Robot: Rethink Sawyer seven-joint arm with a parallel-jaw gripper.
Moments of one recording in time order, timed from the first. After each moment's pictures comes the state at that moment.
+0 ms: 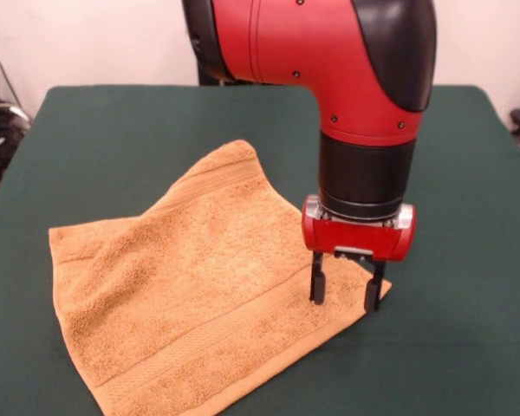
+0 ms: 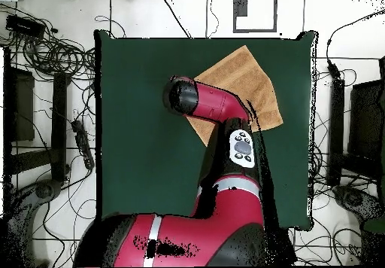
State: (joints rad) arm -0.05 -0.27 -0.08 1.23 0.20 0.38 1.74
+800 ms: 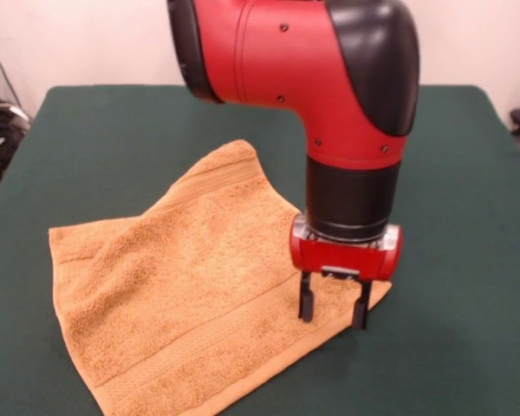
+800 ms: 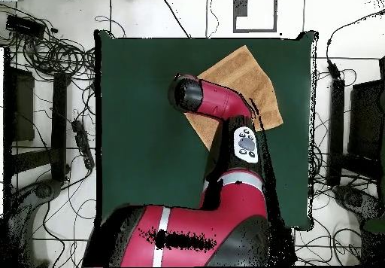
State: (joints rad) arm -0.08 -0.21 -0.07 1.17 0.20 0.38 1.74
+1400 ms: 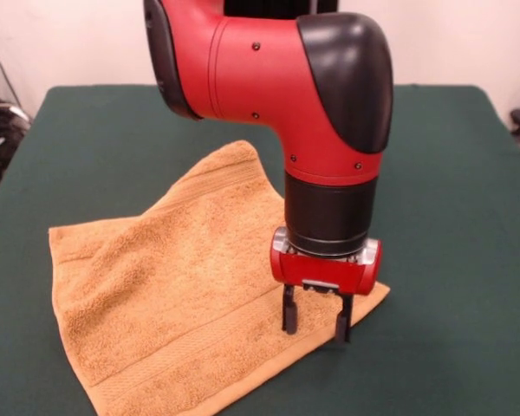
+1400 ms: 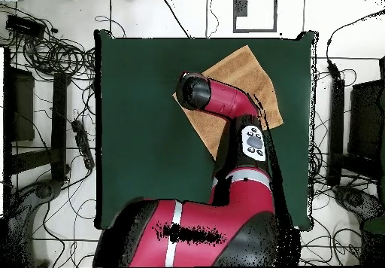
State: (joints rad) arm -0.11 -0.19 -0.05 1.14 0.20 0.38 1.74
